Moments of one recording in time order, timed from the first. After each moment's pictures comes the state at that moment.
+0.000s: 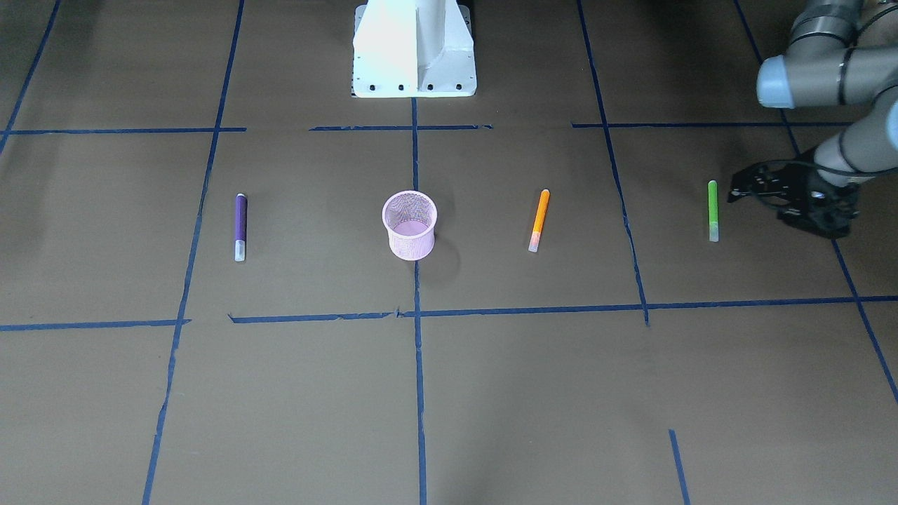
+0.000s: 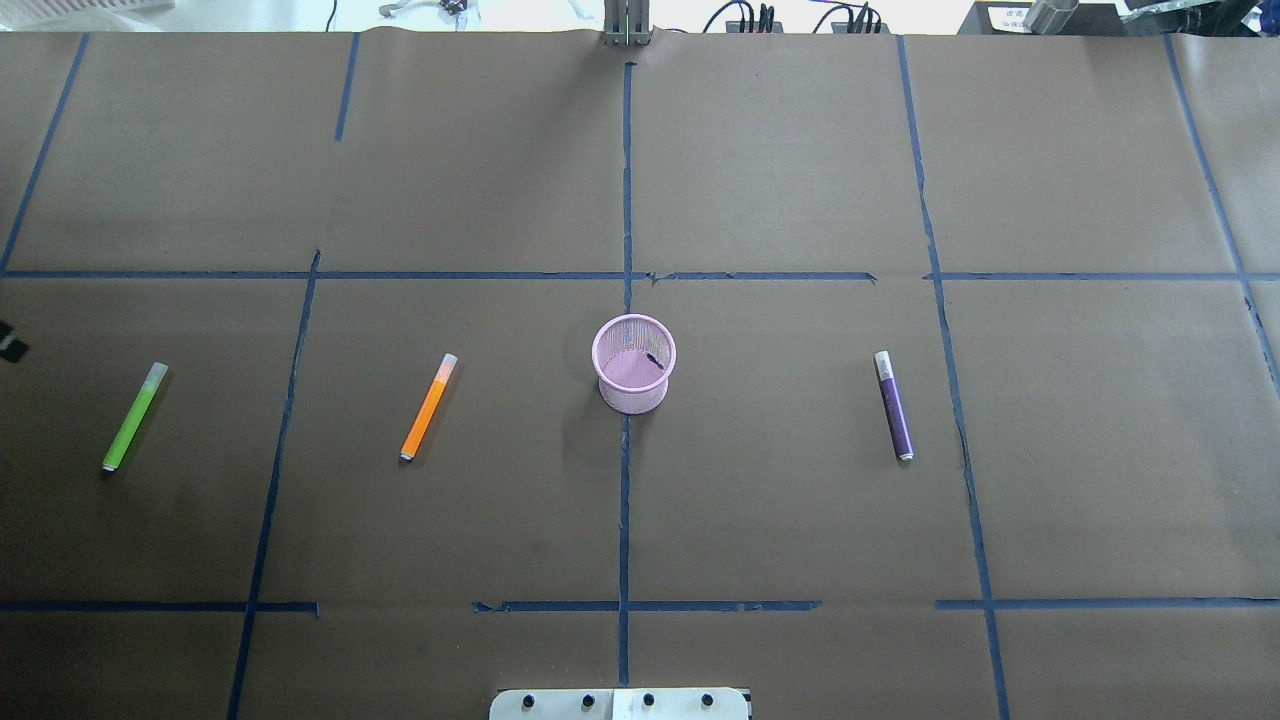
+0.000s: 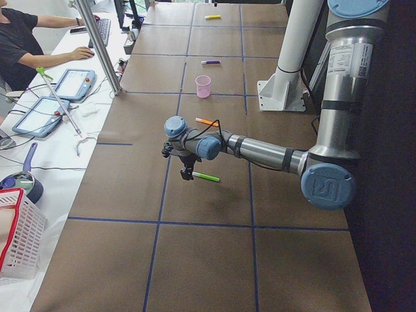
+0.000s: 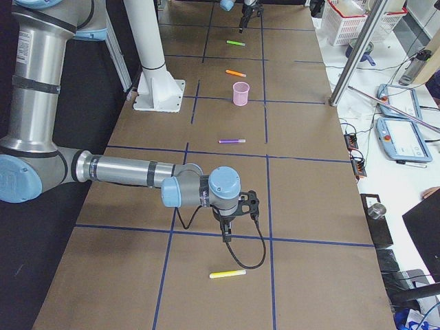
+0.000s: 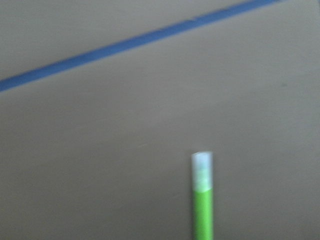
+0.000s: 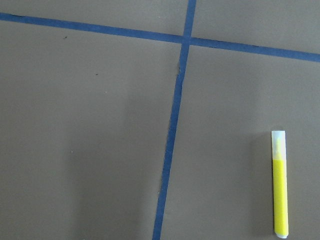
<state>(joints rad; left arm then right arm) -1.03 -1.67 -1.65 -1.71 -2.37 -0.24 1.51 -1.79 1.71 -1.39 2.37 -0.03</state>
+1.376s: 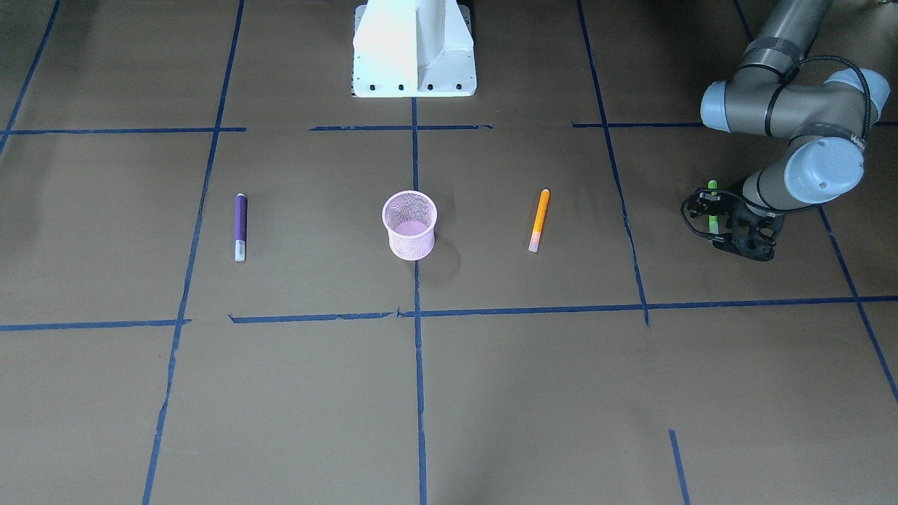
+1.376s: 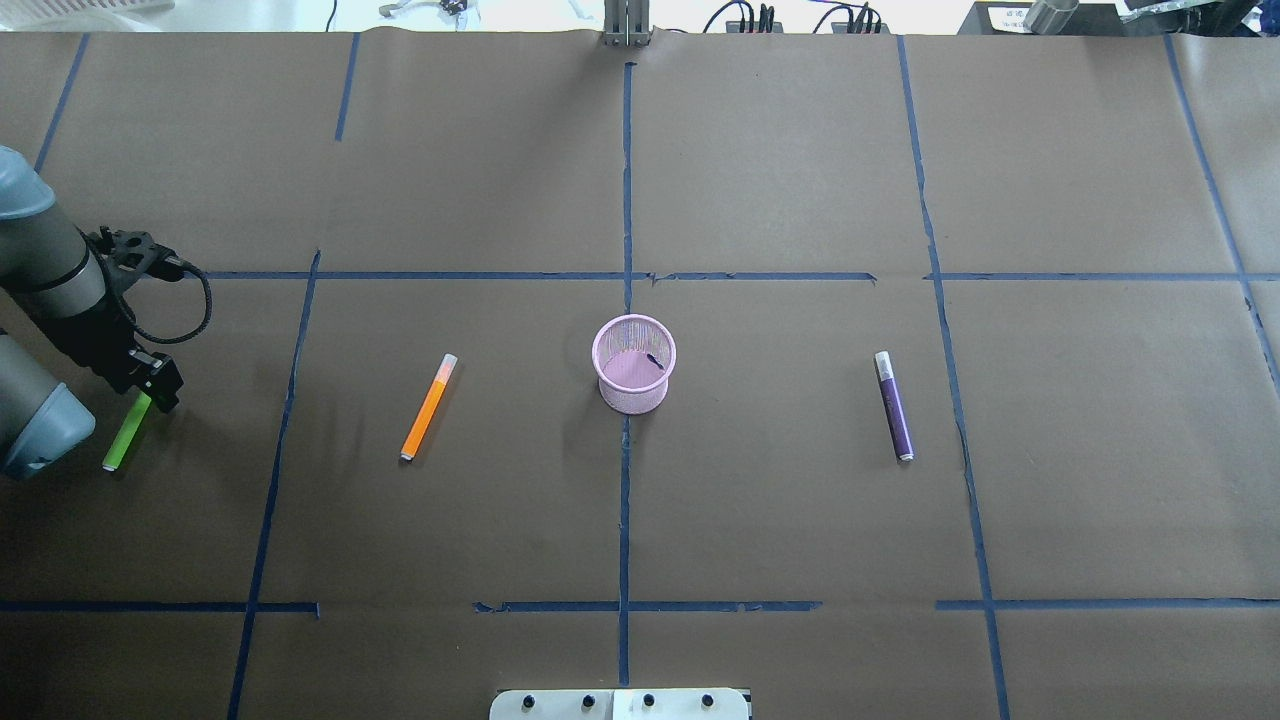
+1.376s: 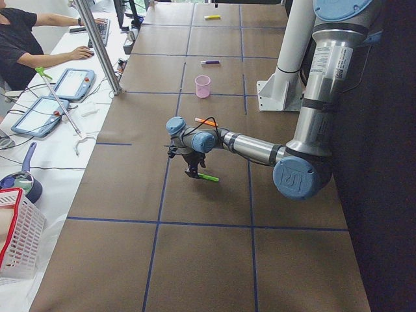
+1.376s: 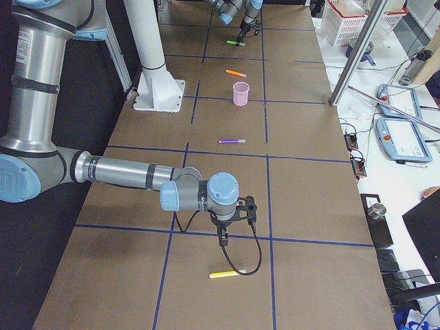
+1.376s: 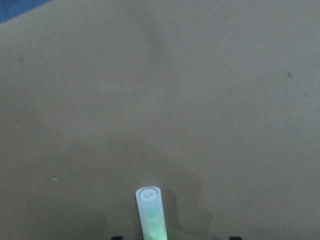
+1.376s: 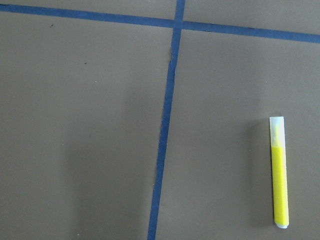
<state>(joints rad) -0.92 -1.73 -1.57 -1.61 -2.29 -0.24 1.51 -1.80 1.68 -1.39 2.37 -0.02</state>
